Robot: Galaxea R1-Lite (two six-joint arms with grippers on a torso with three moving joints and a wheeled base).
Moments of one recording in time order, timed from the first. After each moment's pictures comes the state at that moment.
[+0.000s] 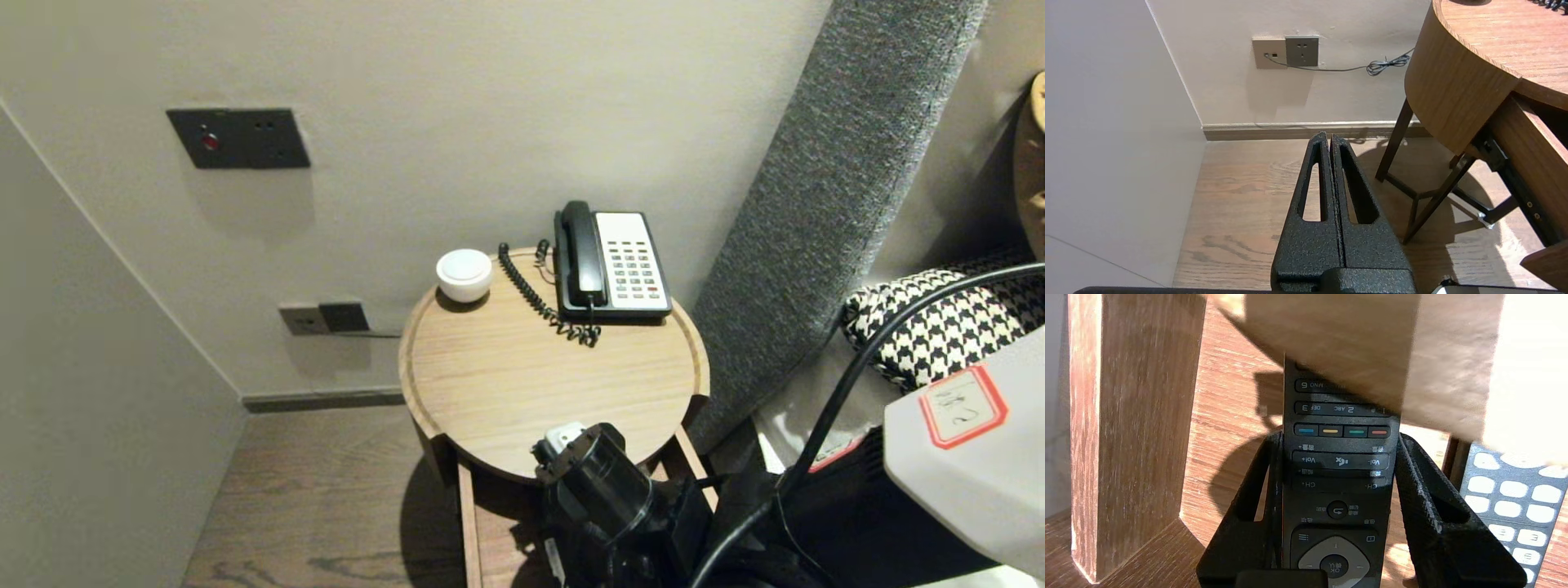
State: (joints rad) left arm 0.00 0.00 0.00 -0.02 0.01 0.00; right arm 0.93 1.99 -0.91 -0.21 -0.24 0.42
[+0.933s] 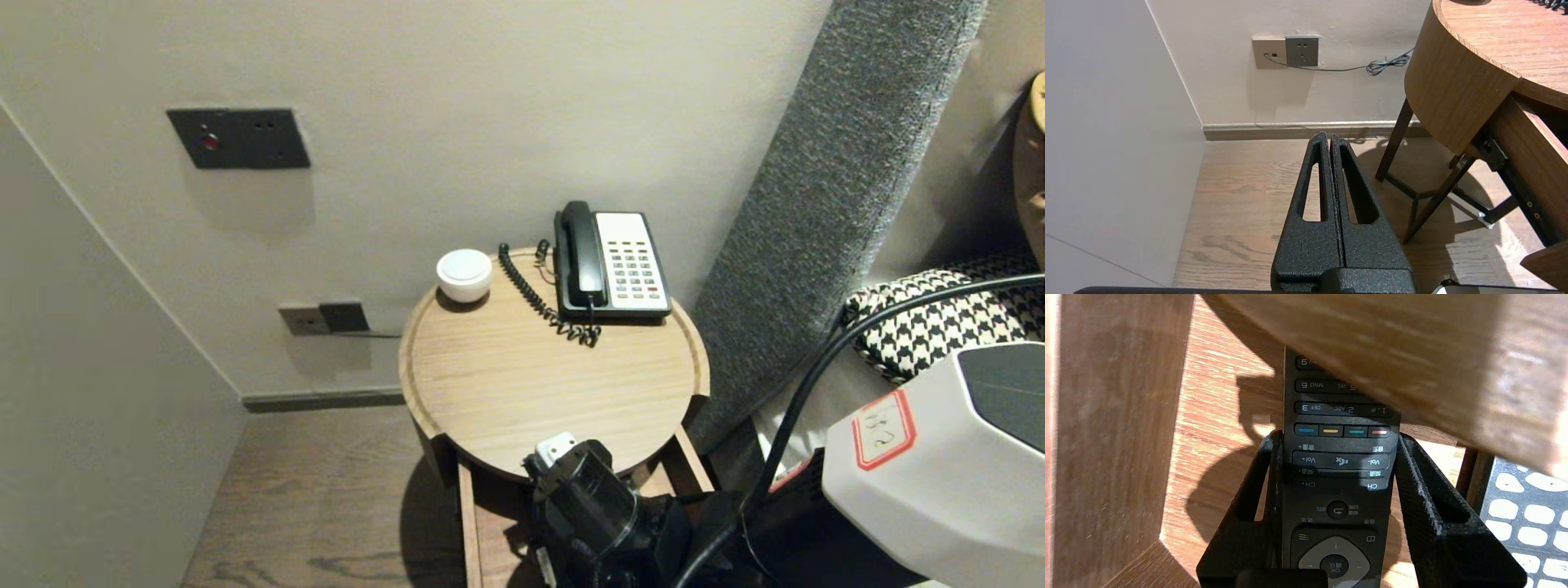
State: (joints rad) left arm 0.00 0.00 0.00 -0.02 0.01 0.00; right arm 0.94 2.05 -0.89 -0.30 -0.27 0.39
